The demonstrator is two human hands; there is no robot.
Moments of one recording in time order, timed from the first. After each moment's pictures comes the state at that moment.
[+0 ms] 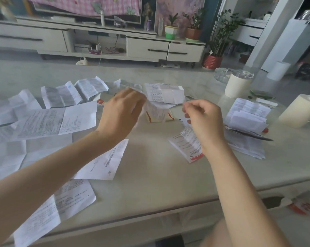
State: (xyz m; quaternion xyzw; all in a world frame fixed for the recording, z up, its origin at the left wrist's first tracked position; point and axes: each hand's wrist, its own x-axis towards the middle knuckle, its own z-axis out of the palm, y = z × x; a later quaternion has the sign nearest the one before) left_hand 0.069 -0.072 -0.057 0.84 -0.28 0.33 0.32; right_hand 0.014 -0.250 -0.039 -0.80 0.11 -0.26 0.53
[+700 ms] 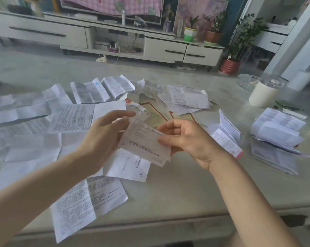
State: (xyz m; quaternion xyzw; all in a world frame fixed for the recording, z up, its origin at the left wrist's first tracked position) left_hand 0.014 0.008 -0.054 0.65 0.01 -0.07 0.76; right_hand 0.012 -0.179 -0.043 -0.77 -0.05 0.12 0.62
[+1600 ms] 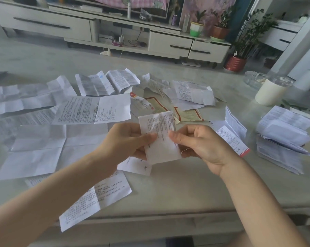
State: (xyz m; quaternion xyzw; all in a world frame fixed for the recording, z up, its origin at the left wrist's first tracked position) left_hand 0.001 -0.006 -0.067 0.69 -0.04 -0.14 0.71; right_hand -0.005 -0.183 -0.046 -0.78 0.03 0.11 0.62
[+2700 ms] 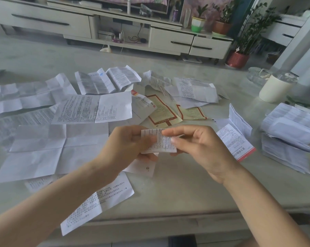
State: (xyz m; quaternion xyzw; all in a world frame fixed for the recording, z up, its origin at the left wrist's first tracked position) left_hand -0.004 -0.005 -0.073 0.72 -0.04 -0.11 0.68; right_hand -0.012 -0.178 -0.055 -0.79 -0.08 0.06 0.61
